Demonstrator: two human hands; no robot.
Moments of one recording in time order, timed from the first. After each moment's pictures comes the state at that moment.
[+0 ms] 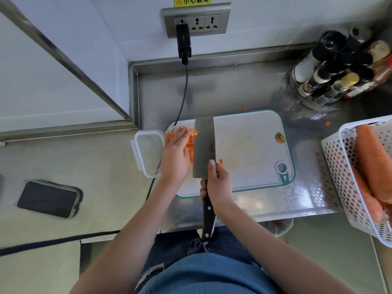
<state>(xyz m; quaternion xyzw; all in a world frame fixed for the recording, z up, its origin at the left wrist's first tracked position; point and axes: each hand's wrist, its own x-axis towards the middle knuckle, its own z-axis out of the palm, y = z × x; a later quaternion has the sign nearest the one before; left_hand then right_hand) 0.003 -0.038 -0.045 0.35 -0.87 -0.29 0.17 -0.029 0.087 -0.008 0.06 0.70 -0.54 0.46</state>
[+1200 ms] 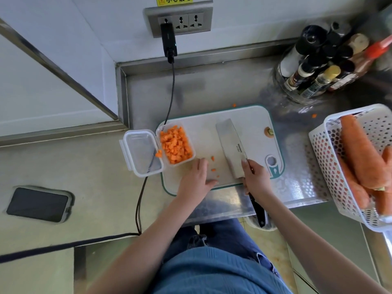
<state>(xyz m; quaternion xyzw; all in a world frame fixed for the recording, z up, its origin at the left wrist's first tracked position) 0.012 0.041 -0.062 0.24 -0.92 -0.30 -0.02 -0.115 0.177 -0.053 -0.07 0.88 -0.36 0.32</state>
